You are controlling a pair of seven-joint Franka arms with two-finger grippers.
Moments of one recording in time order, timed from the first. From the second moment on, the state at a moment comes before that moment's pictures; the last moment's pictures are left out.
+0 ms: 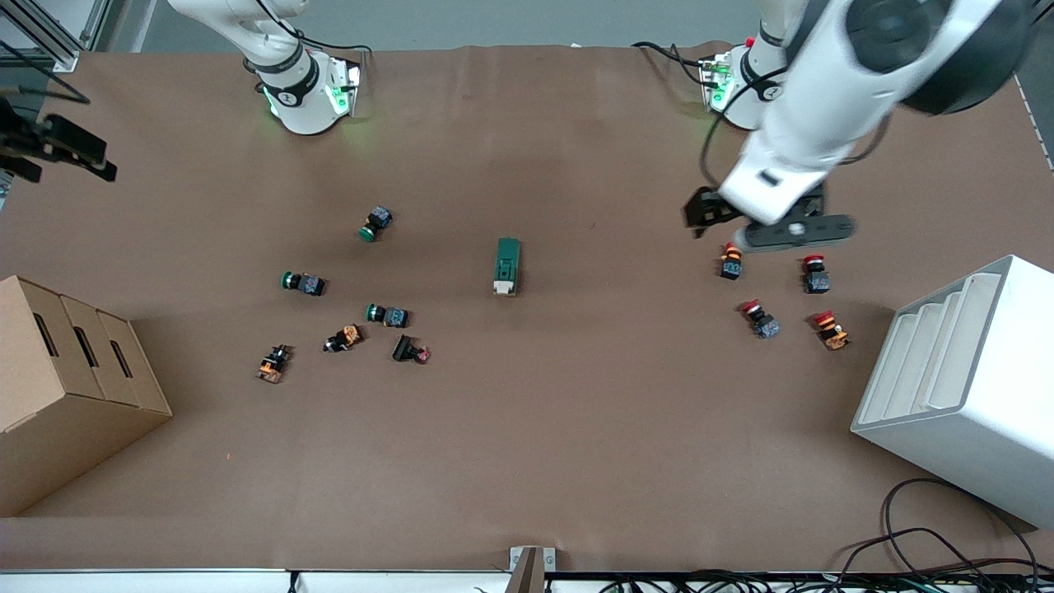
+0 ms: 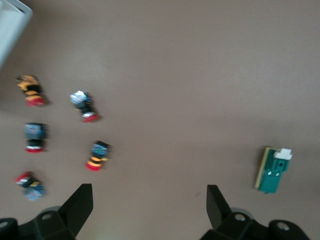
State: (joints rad) left arm -0.13 0.09 -0.37 -1.70 0.02 1.79 -0.63; right arm -0.01 -0.02 -0.03 -1.51 0.01 1.37 -0.03
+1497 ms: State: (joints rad) left arm -0.87 0.65 -0.43 -1.78 1.00 2.08 -2.09; right arm 0.20 0.31 -0.02 -1.52 0.07 1.54 0.74
